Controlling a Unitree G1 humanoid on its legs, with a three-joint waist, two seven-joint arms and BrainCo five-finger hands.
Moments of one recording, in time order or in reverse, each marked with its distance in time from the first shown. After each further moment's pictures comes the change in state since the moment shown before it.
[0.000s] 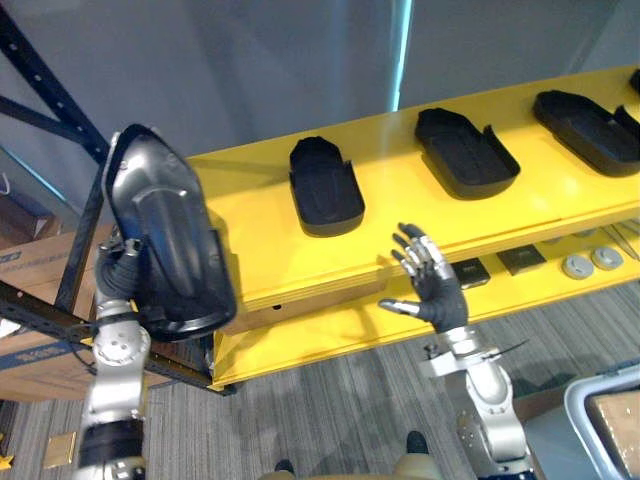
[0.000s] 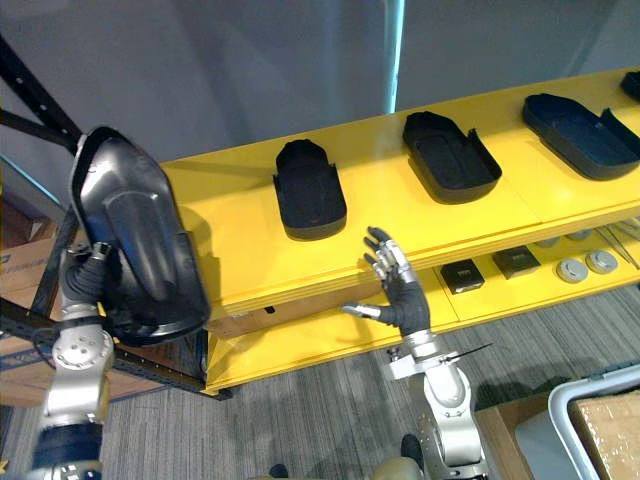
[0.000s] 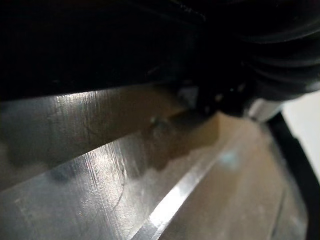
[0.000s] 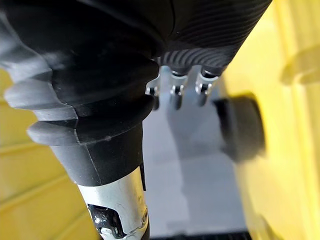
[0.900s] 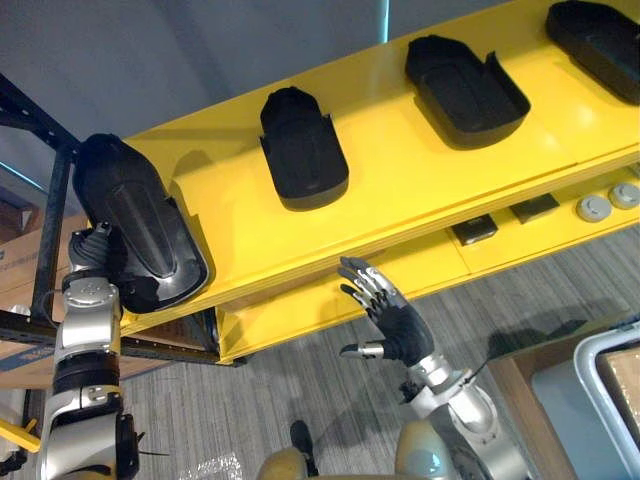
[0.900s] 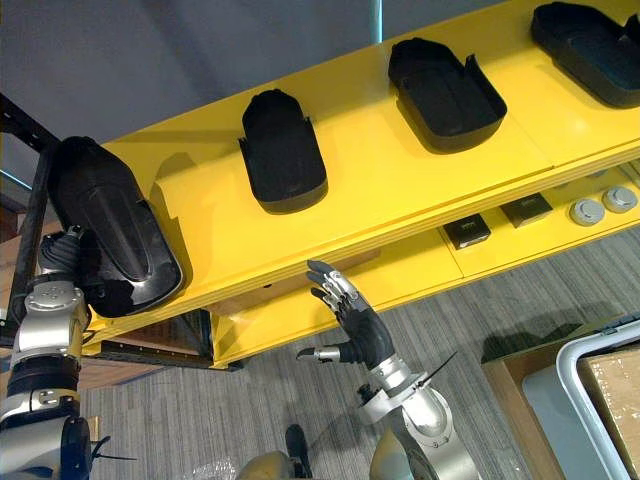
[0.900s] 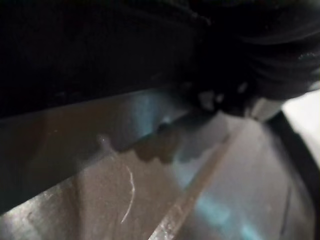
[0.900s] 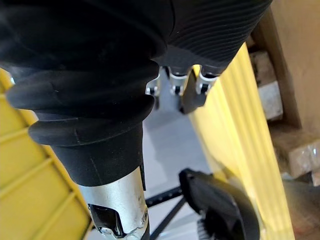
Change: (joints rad) left arm -0.262 0.127 0.035 0.271 -0.085 0.285 -0.114; right arm 0.056 -0.112 0.197 -0.151 0.003 0.067 -0.051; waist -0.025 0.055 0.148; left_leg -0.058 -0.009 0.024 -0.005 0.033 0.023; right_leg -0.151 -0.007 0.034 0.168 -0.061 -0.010
